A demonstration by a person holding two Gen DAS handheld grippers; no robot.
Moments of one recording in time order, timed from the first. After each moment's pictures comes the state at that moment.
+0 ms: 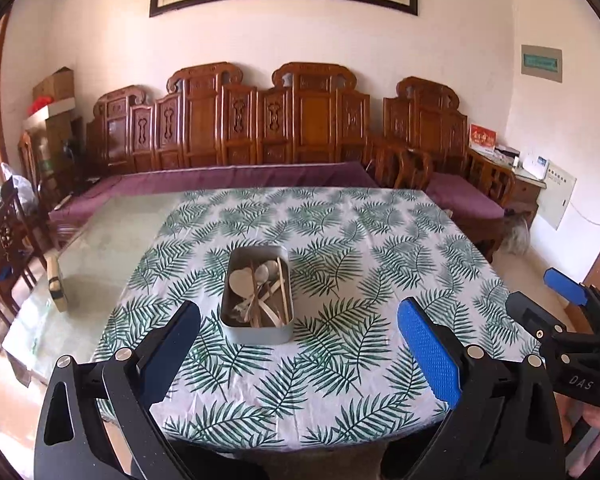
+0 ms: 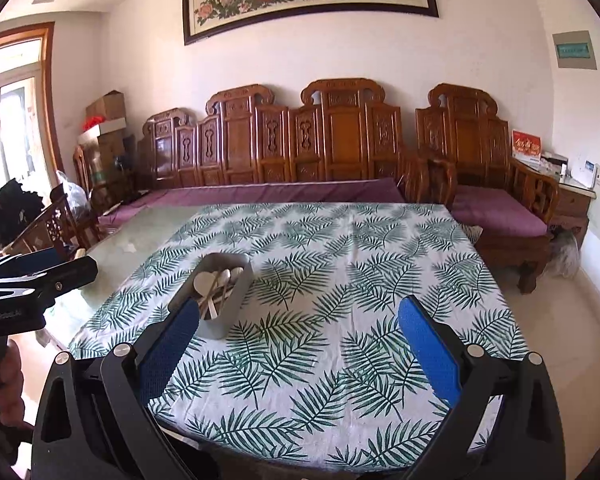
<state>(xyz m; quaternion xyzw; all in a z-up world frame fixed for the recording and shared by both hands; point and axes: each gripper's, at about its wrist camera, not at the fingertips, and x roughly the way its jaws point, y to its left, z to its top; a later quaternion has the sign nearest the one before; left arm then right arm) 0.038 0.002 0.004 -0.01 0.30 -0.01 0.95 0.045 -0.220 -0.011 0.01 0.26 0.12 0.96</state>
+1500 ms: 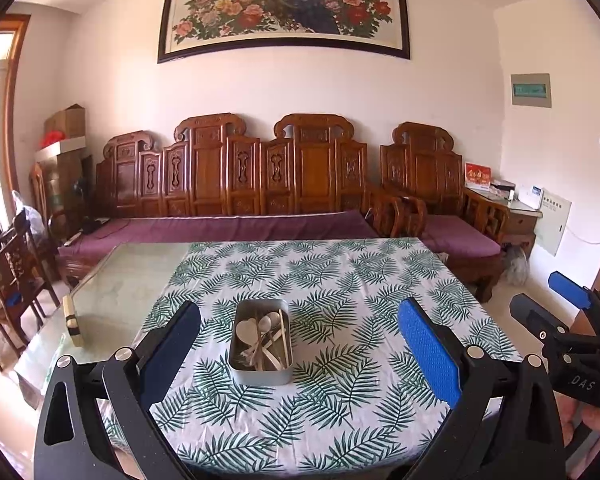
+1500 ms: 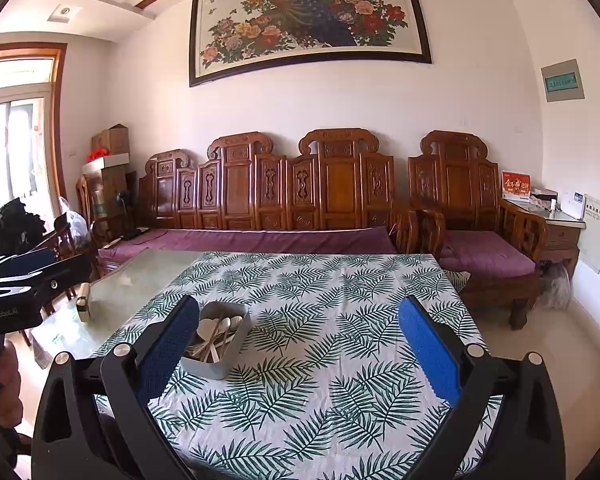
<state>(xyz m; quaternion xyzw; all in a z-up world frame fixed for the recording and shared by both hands) 0.005 -0.008 0.059 0.00 0.21 -0.01 0.98 0.015 -0.235 0.046 0.01 0.18 0.11 0.98</state>
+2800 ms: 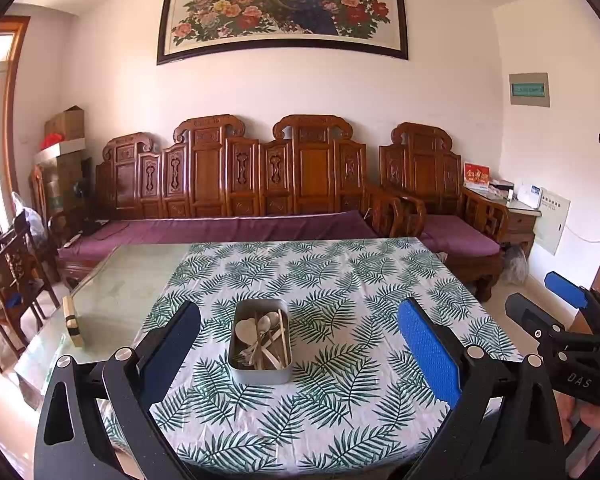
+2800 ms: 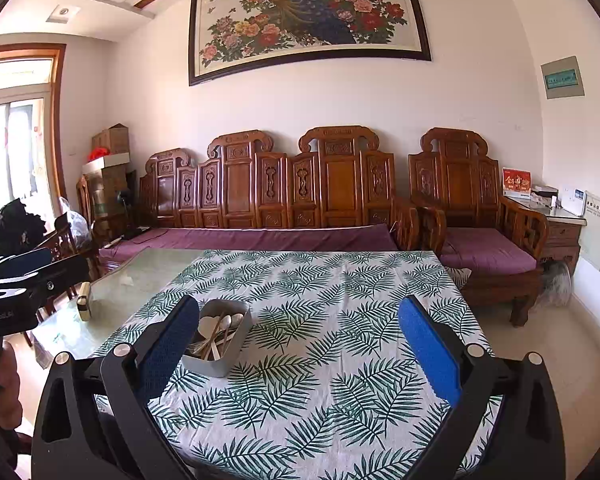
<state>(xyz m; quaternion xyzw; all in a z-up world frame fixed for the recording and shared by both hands) 0.002 -0.009 0.055 0.00 0.21 -0.01 0.98 0.013 -0.234 0.044 0.01 0.18 0.11 0.98</state>
